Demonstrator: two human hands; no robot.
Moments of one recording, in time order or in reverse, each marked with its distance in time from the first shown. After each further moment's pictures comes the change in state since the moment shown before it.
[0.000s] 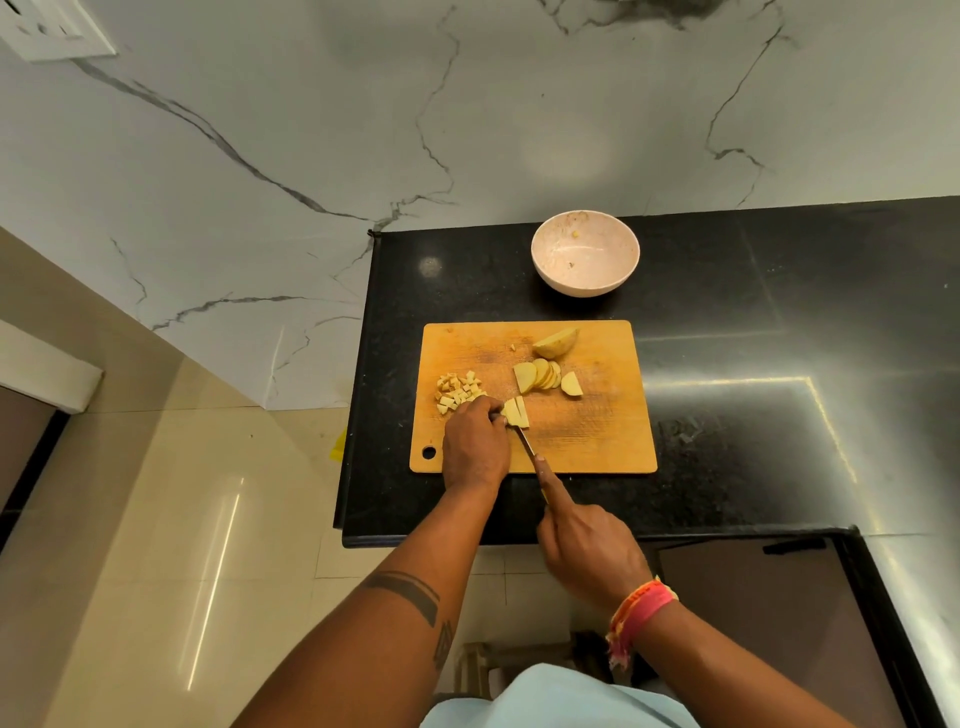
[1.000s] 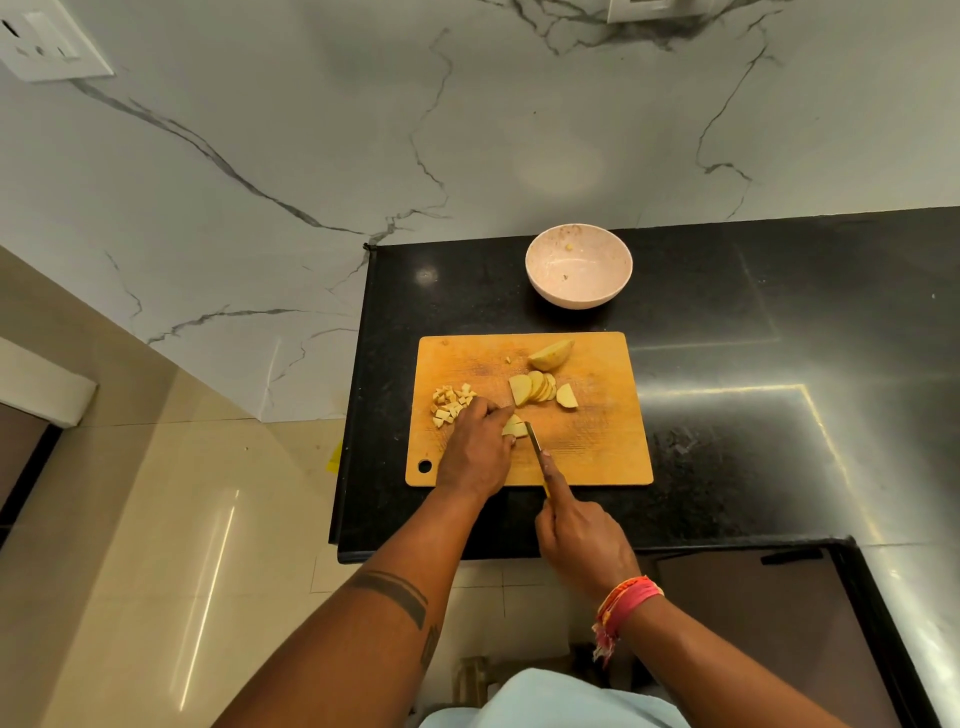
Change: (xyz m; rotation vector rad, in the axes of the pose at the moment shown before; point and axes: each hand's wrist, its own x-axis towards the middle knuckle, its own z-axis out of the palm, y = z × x) left_hand 0.014 -0.006 -0.004 0.236 -0.201 0.323; right_hand 0.019 0.004 0.004 0.074 0.044 0.085
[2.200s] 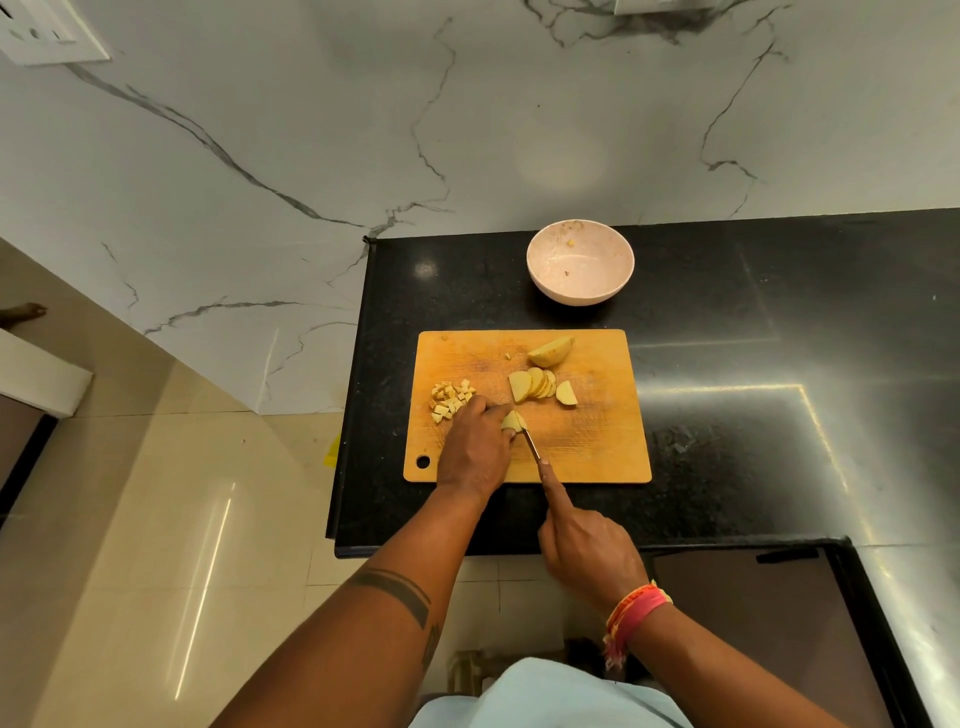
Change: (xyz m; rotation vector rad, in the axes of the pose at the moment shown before) left_hand -0.002 0.005 0.002 -0.016 0.041 -0.054; right_hand -0.009 0.005 -0.004 -0.161 -0.036 -0.041
